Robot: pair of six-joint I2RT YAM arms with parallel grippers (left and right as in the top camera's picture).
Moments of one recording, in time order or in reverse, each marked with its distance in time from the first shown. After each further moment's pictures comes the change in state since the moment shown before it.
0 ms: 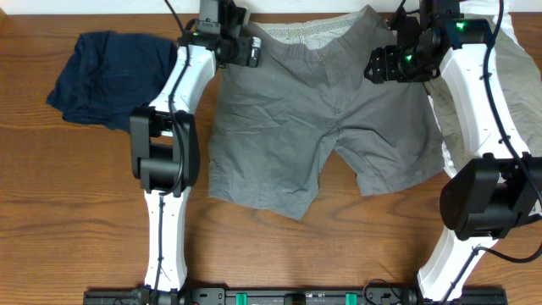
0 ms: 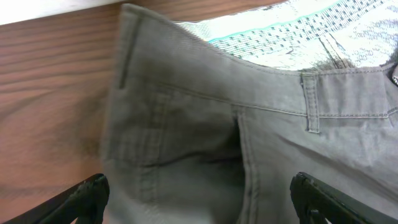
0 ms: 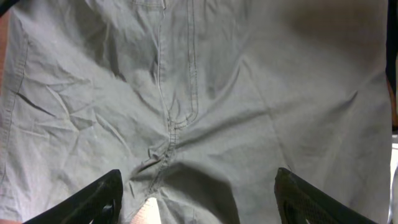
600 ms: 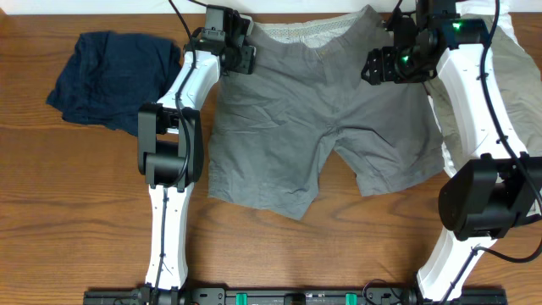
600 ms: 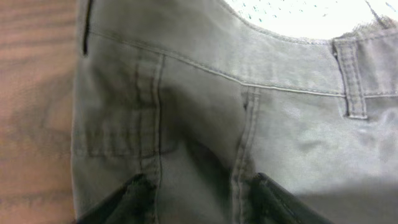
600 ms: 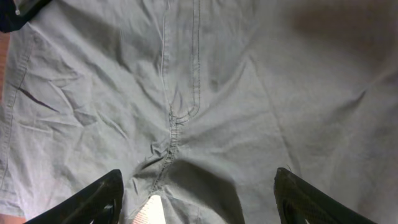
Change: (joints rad) left arm 0.000 0.066 0.002 0.011 -0.016 0.013; right arm 0.018 0.000 0.000 -0.002 0.000 0.000
